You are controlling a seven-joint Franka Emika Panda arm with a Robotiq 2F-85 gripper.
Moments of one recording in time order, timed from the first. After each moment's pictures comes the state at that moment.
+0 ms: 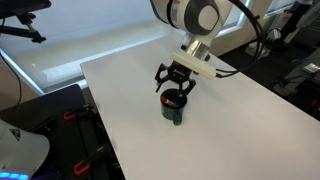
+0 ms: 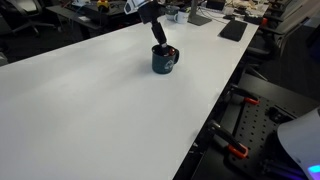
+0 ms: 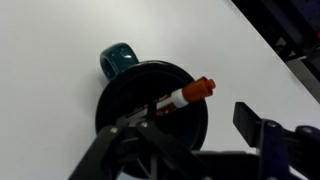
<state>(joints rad) -0.12 0.56 0.01 -1.85 -0.11 1.86 -0.82</state>
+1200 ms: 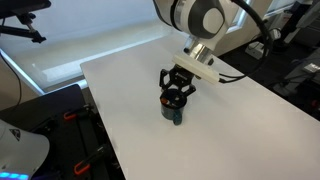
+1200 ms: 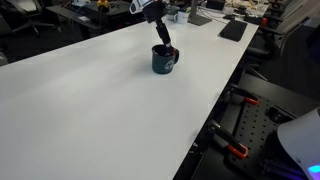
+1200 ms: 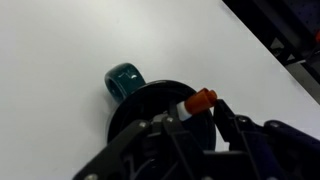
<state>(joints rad) -0.14 0.56 0.00 -1.85 -0.11 1.84 -0.81</state>
